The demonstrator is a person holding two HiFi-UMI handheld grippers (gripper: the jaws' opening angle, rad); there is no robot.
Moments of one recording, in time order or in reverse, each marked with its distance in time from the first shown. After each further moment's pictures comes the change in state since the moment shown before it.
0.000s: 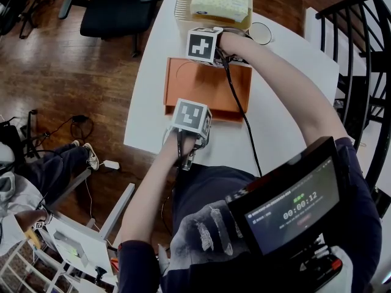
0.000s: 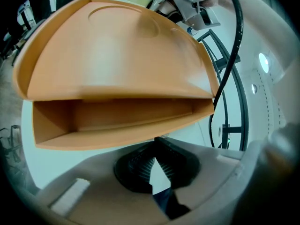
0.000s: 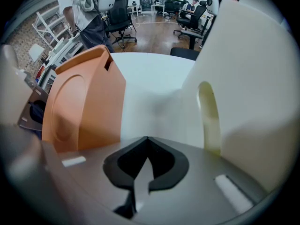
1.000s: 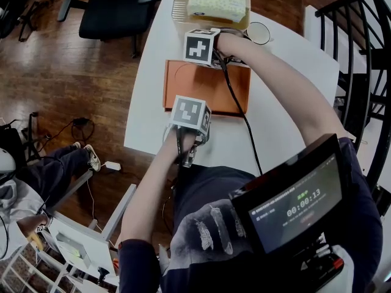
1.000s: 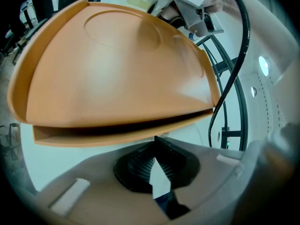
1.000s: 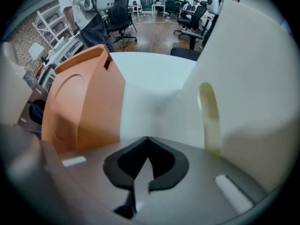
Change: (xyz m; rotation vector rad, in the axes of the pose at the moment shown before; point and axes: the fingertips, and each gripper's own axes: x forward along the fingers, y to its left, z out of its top) left arm -0.003 0.001 0.013 -0.013 -0.032 -0.010; right arm -0.003 0.006 0.002 0.004 0.003 -0.004
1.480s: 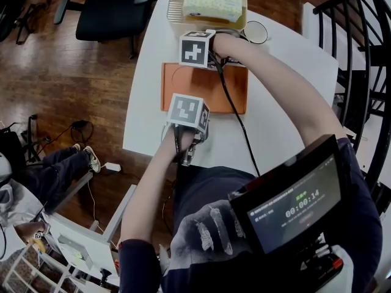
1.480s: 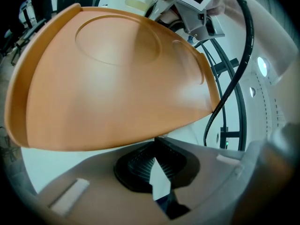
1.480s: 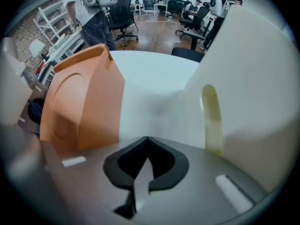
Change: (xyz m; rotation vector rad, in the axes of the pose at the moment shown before) left arm -0.002 -0.003 0.010 0.007 -0.002 -0.015; right arm 0.001 0.001 0.007 -0.052 -0.011 -0.011
